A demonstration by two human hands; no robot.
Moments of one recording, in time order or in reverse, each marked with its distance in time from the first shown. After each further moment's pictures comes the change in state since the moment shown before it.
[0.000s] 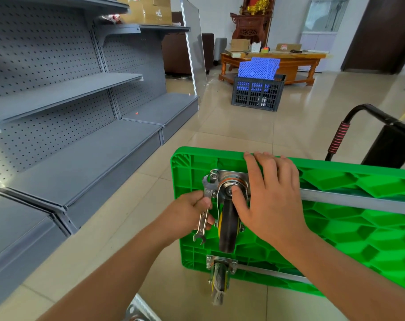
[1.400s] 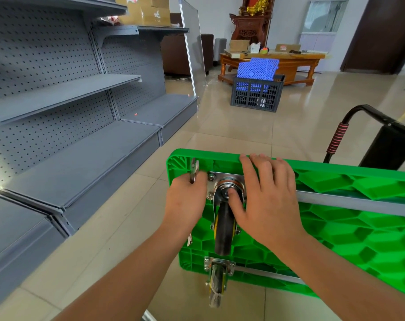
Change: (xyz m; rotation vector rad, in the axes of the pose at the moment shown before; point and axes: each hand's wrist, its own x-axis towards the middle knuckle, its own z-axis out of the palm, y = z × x) left_hand 0.017 0.035 0.018 -0.262 0.573 -0.044; right_hand -0.001 0.002 0.000 0.015 0.004 -0.012
